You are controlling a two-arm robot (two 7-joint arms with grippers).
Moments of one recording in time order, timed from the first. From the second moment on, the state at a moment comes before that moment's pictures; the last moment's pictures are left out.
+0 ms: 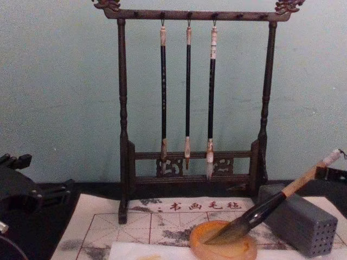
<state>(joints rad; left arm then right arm) -0.20 0.60 0.45 -1.41 -0.25 -0.12 0.03 0.18 0.46 -0.23 -1.47 0.74 0.27 0.18</state>
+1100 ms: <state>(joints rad) -0.20 0.60 0.45 -1.41 -0.25 -0.12 0.03 0.34 0.26 -0.16 -1.30 1.09 0.43 0.03</state>
